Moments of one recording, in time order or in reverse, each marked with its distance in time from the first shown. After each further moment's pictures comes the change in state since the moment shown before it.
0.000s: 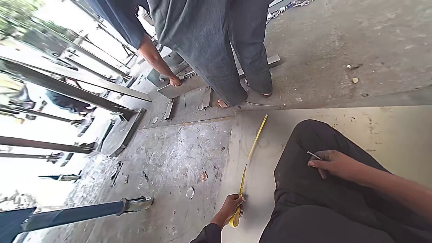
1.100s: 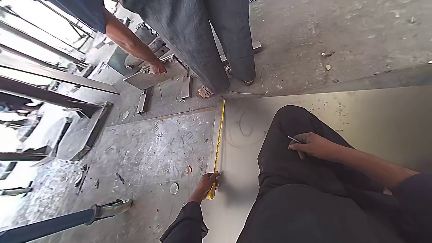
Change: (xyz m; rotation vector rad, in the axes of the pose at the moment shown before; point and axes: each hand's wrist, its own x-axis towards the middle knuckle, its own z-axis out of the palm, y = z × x) left_hand 0.025 0.032 -0.049 0.050 0.191 0.039; right_hand -0.005 -0.003 0.001 -0.107 0.004 -0.026
